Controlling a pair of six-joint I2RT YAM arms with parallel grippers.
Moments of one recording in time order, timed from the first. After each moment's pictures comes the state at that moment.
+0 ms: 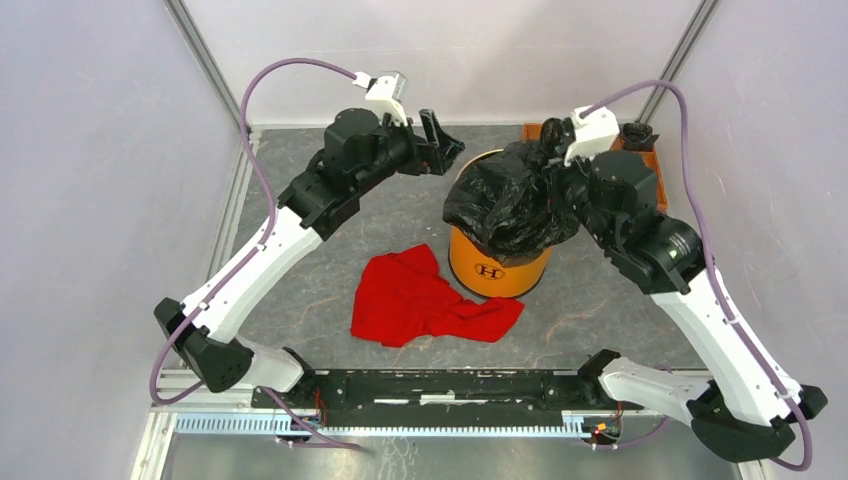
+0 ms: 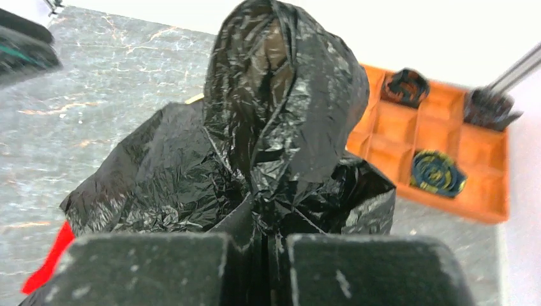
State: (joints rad) left arm -0.70 1.38 1.57 -0.30 -0.02 -0.45; right arm 0.63 1.02 1.42 -0.68 0.39 0.16
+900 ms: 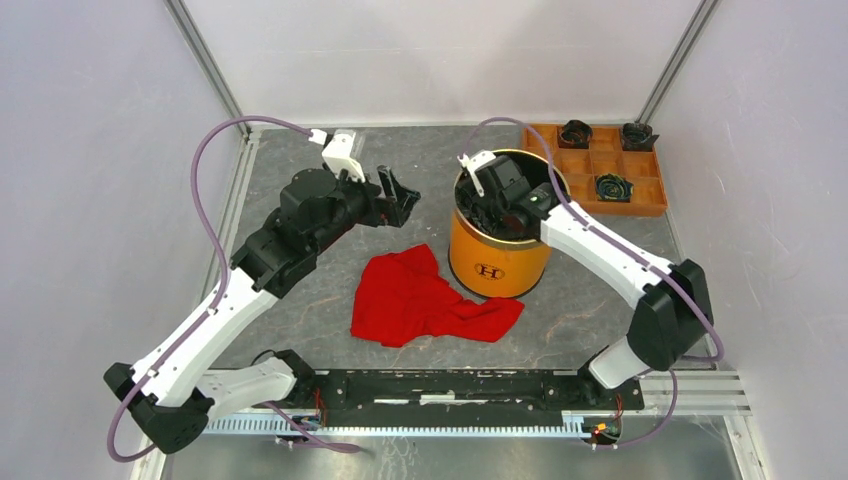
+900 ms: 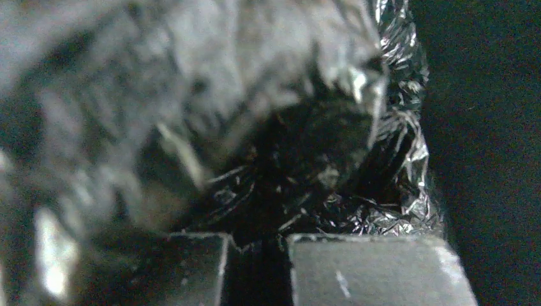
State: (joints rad) left arm -0.70 1.05 1.22 -0.40 -0.11 -0.41; right arm 0.63 1.53 1.33 -0.69 0.28 -0.05
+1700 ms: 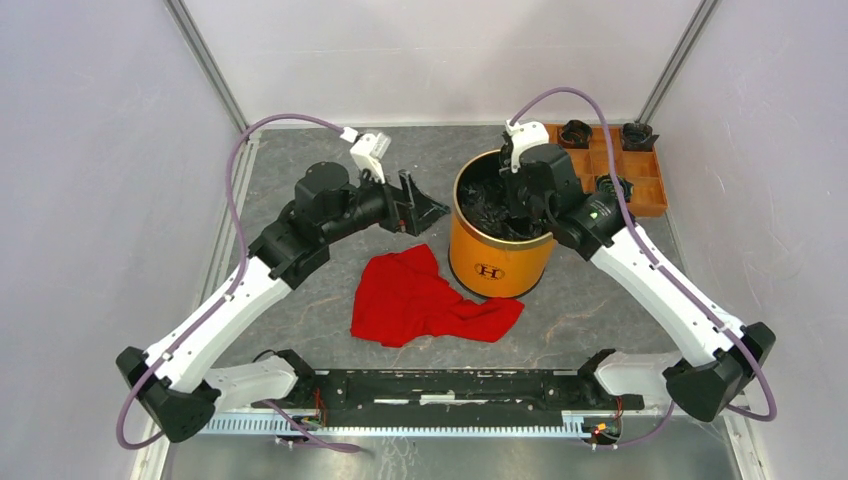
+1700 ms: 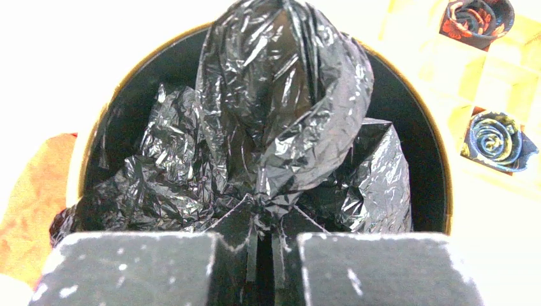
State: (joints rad) left arm -0.70 1.08 1.19 -0.32 0.18 -0.49; right arm 0.63 1.27 1.35 -0.66 0.32 0.13
